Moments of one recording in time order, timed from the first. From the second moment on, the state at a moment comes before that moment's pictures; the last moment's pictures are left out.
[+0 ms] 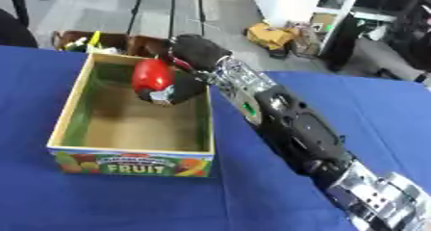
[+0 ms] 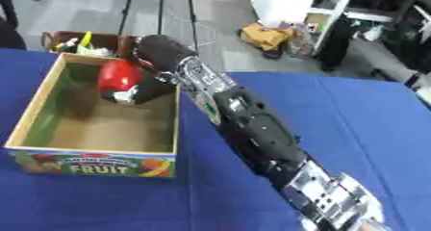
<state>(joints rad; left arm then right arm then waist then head) -0.13 0.04 0.36 -1.98 0.01 -0.14 0.12 -1.18 -0.60 0.36 -1.10 1.11 -0.23 0.09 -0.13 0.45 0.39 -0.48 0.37</state>
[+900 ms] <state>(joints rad) -0.12 0.03 0.36 -1.98 0.01 -0.13 0.12 -1.20 -0.51 0.24 -1.01 1.77 -0.35 0.02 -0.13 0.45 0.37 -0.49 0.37</state>
